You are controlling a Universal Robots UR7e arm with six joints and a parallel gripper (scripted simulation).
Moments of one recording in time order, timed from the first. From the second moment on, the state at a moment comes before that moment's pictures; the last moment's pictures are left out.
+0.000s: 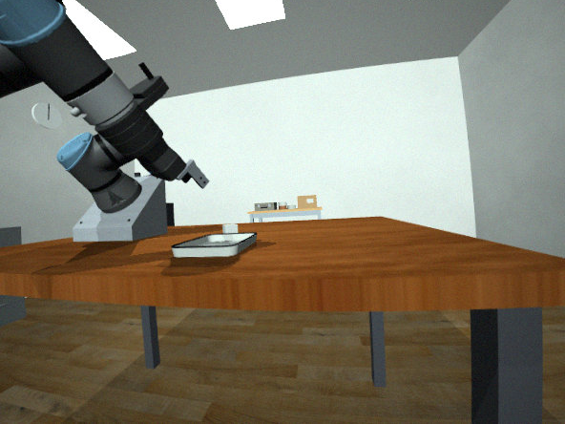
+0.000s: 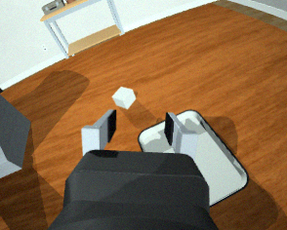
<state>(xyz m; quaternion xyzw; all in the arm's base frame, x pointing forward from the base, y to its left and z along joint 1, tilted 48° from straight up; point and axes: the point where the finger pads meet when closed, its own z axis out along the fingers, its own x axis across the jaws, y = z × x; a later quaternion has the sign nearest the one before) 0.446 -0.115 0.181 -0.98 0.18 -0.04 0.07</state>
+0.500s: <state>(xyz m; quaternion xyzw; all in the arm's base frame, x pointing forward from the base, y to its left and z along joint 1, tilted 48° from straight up) 0.445 -0.109 0.167 -0.98 0.19 -0.05 0.04</state>
